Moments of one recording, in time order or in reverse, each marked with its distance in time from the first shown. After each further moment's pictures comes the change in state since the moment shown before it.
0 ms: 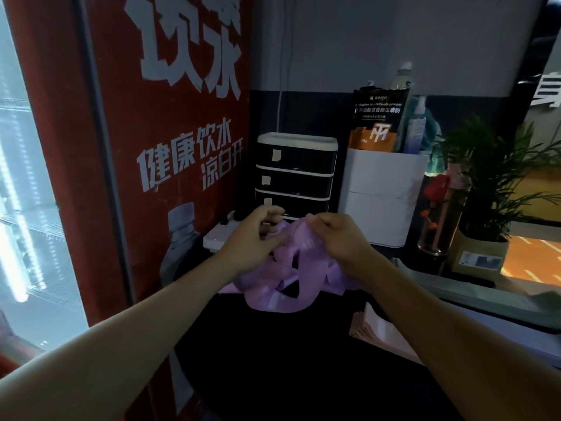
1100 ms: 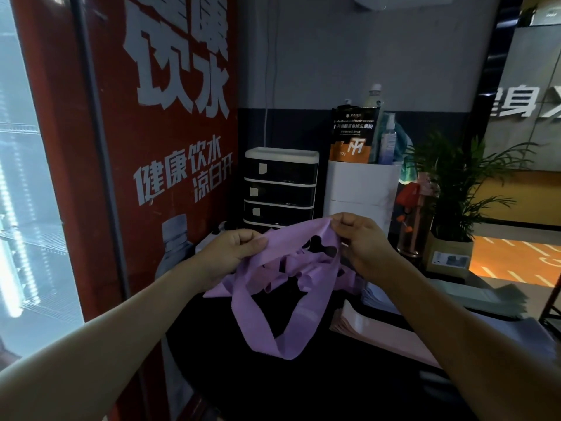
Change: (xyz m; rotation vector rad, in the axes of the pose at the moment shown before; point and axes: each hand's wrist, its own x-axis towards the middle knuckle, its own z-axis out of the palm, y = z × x) left_hand -0.036 0.032 -0.013 -0.248 -0.169 -0.182; right_hand -0.037 -0.022 -0.056 0.322 0.083 0.164
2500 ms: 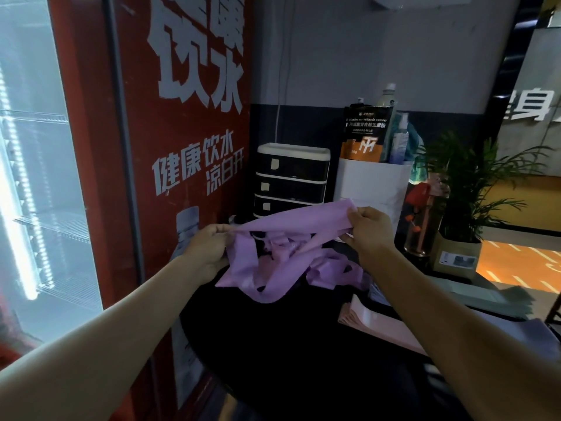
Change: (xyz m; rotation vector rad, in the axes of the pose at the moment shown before) left_hand -0.009 -0.016 -0.027 -0.291 0.449 -0.217; right_hand 0.006 -0.003 0.020 -0.009 0.355 0.064
